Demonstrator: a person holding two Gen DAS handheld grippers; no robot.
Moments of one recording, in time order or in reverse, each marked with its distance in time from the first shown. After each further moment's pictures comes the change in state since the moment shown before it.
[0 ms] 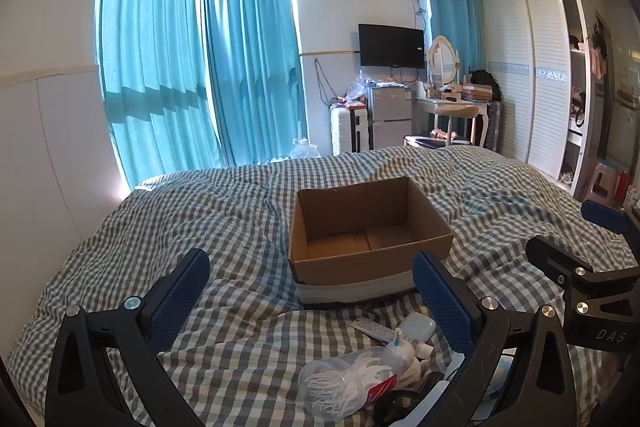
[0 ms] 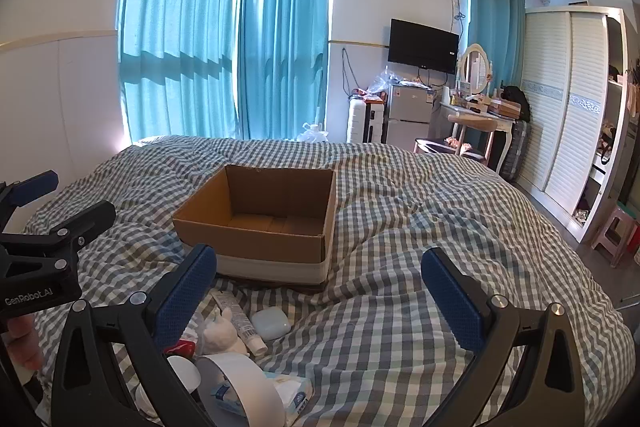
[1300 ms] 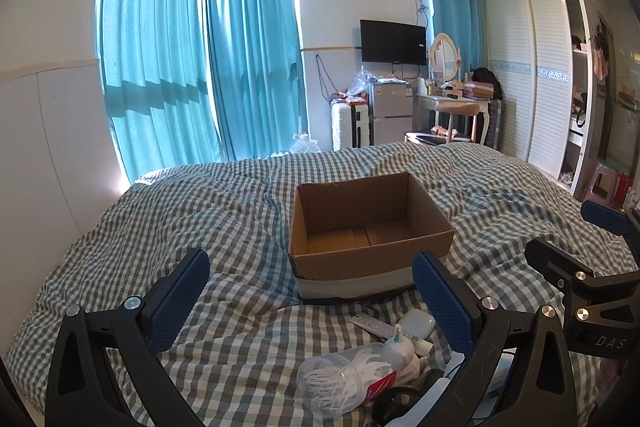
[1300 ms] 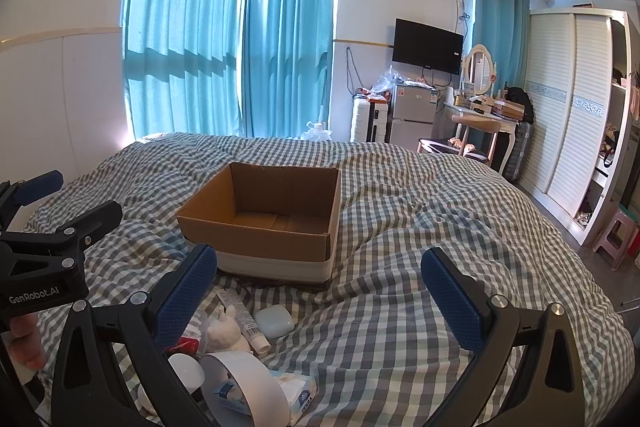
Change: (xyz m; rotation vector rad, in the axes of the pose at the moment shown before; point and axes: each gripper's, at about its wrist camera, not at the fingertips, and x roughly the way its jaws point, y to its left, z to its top) left arm 0.001 0.002 -0.002 -0.011 0.017 0.001; right arm 0.000 0.004 -0.004 -0.008 0.002 0.009
